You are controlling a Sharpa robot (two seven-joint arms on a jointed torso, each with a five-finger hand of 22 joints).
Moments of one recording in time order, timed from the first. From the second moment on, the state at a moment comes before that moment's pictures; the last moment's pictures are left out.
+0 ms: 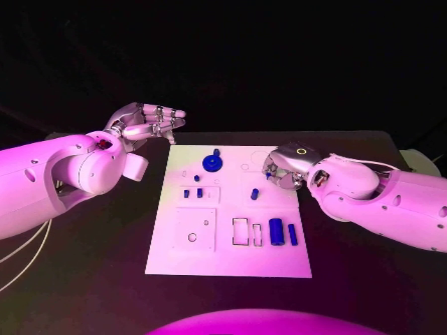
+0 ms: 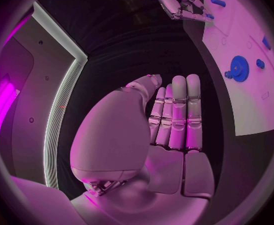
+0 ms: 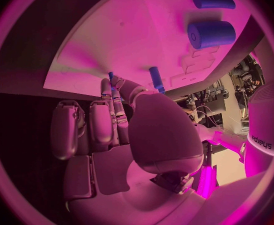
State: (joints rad) left arm 1.27 -0.95 -0.03 1.53 -0.15 -0.25 0.27; left_hand 1.47 -0.21 0.41 0.15 0.32 1.01 0.18 0.13 0.07 1.00 0.11 0.41 0.12 1.08 0.03 0.92 0.40 0.18 0.96 0.13 0.90 0.72; right arm 1.21 -0.79 -0.14 1.52 -1.80 -0.32 -0.20; right_hand 1.36 -0.08 0.47 -0.06 0.15 1.13 0.13 0.14 0.13 1.21 0.06 0.18 0.16 1.47 -0.02 1.23 1.21 0.08 1.44 0.08 1.32 1.31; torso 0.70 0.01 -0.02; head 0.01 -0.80
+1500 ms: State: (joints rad) left arm 1.27 -0.87 -0.03 1.51 -0.13 -0.25 0.25; left_hand 1.47 -0.21 0.41 0.15 0.32 1.01 0.18 0.13 0.07 0.99 0.11 0.41 0.11 1.08 0.03 0.92 0.40 0.18 0.96 0.13 0.89 0.72; right arm 1.09 -0.64 -0.15 1.67 -1.70 -0.43 -0.13; right_hand 1.33 -0.09 0.47 -0.06 0.16 1.13 0.13 0.14 0.13 1.21 0.06 0.16 0.16 1.47 -0.02 1.25 1.22 0.08 1.45 0.08 1.33 1.31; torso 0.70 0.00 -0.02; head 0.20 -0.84
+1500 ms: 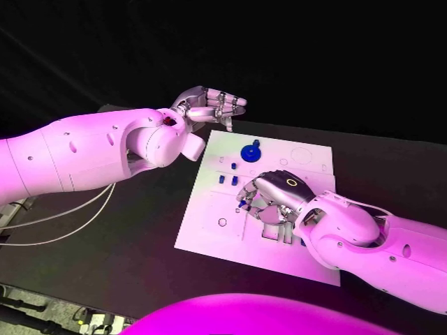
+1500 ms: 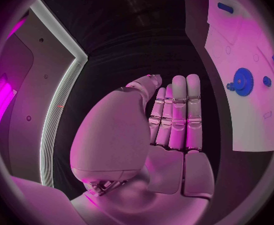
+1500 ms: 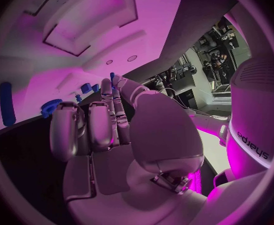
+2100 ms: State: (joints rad) left arm 1.27 -0.87 -0.03 1.51 -0.13 -0.26 0.24; left_hand 1.47 -0.21 0.41 0.15 0.32 1.00 0.19 0.13 0.07 0.99 0.12 0.41 0.11 1.08 0.03 0.92 0.40 0.18 0.96 0.13 0.89 0.71; right arm 1.08 -0.61 -0.15 1.63 -1.71 -0.39 -0.14; right_hand 1.33 -0.09 0.47 -0.06 0.16 1.13 0.13 0.14 0.13 1.21 0.06 0.16 0.16 1.47 -0.02 1.25 1.22 0.08 1.45 0.08 1.33 1.31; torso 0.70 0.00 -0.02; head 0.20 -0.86
